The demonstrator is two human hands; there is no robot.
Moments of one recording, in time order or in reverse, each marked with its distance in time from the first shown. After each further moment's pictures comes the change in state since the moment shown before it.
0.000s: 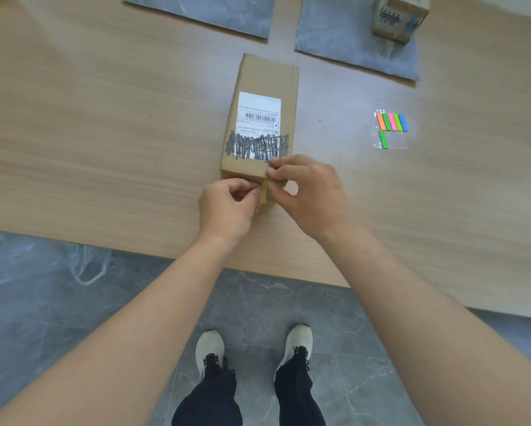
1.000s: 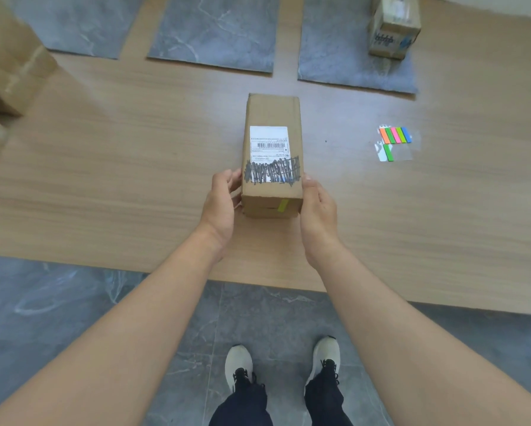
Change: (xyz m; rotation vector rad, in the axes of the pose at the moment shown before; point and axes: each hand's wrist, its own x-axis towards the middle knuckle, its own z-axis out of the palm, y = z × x) left_hand 0.011 0.066 -0.040 -0.317 -0.125 -0.223; right_hand 0.004 -0.038 0.024 0.791 0.232 0.769
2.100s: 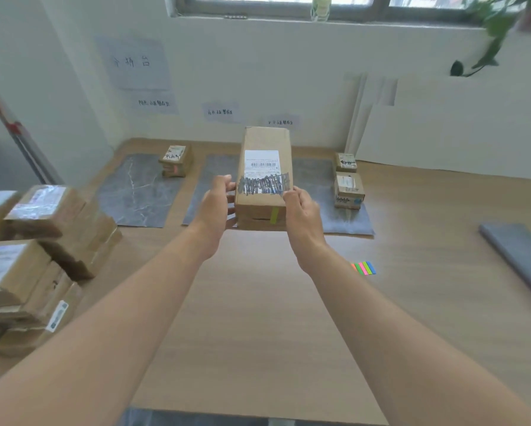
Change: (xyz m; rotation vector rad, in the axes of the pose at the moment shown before) left_hand -0.026 0.315 0.049 0.084 -0.048 0.265; right_hand 0.021 -0.309 0.031 -0.010 -0.021 -0.253
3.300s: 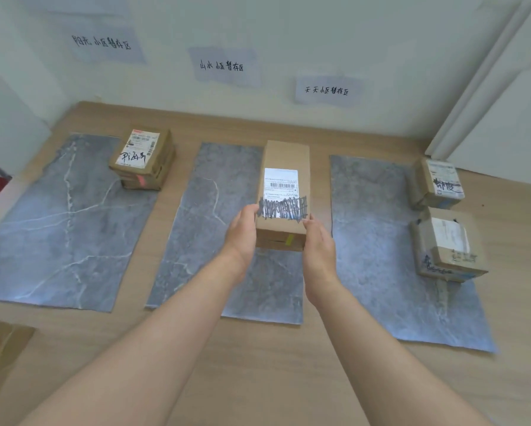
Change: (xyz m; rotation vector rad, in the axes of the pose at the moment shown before) left_hand 0.475 -0.125 0.023 0.072 0.031 -0.267; right_hand 0.408 0.154 0.144 0.095 0.068 0.375
